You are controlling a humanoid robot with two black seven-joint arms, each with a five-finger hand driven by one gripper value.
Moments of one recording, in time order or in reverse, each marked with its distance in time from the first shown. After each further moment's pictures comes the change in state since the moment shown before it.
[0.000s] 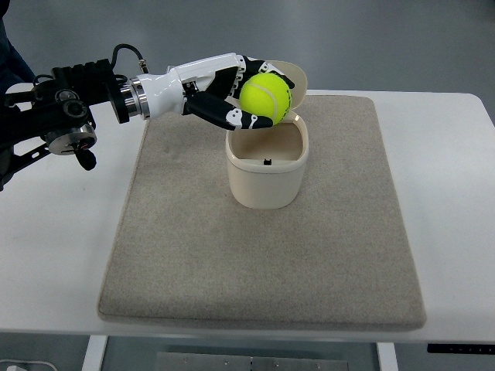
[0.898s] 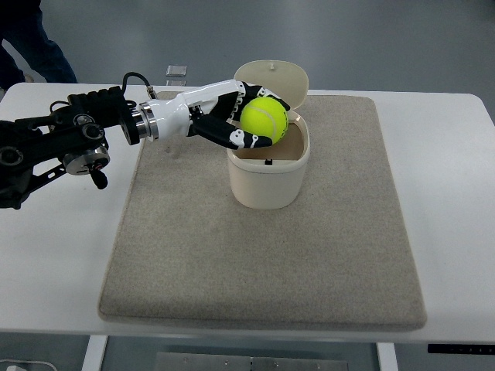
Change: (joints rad) left arm 0.076 -0.077 -0.002 0.072 0.024 0.016 0.000; right arm 0.000 0.000 0.000 0.000 0.000 0.000 0.000
